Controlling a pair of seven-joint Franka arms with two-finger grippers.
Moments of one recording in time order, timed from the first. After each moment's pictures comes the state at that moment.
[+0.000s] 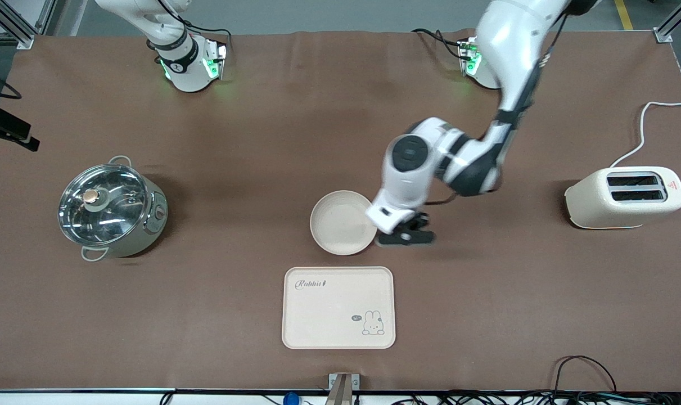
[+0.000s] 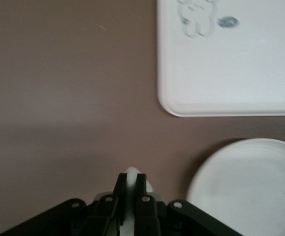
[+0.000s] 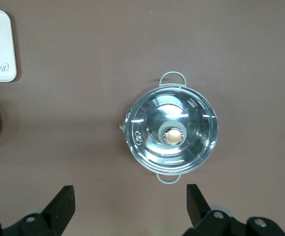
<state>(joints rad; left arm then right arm) -0.41 0.55 -0.14 -1.56 0.23 2.18 -0.61 -0.04 0.03 -0.09 -1.44 0.03 1.47 -0.10</state>
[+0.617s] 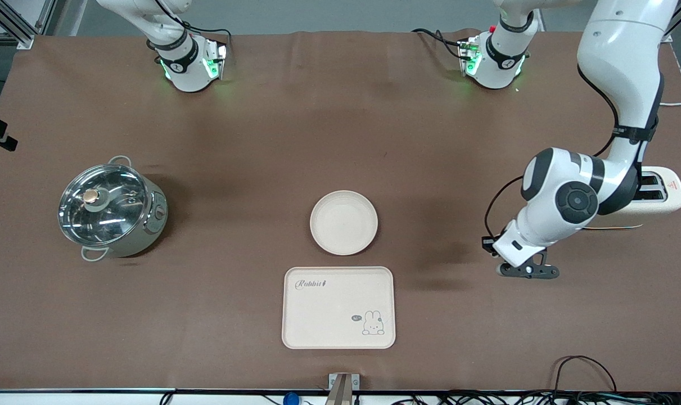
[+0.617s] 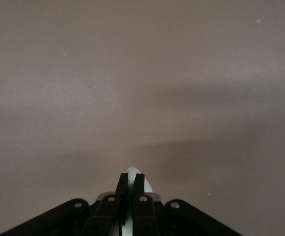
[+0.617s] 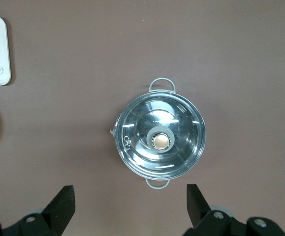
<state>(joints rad) 0.08 0.54 -0.31 -1.75 0.19 2.30 -0.22 -0.08 0.03 -0.08 -1.44 0.03 1.49 -0.15</state>
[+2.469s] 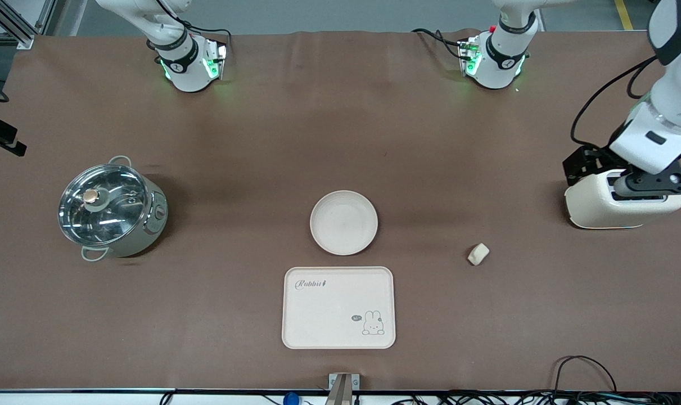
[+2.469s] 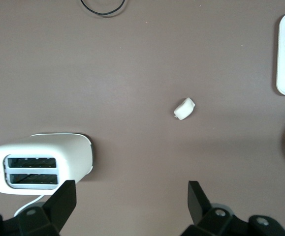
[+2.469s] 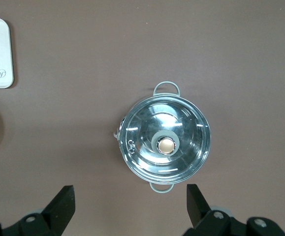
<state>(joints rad) 0.07 0.08 -0.23 -1.52 0.12 1.66 -0.12 -0.05 0.04 -0.08 -1.44 0.03 1.50 -0.13</state>
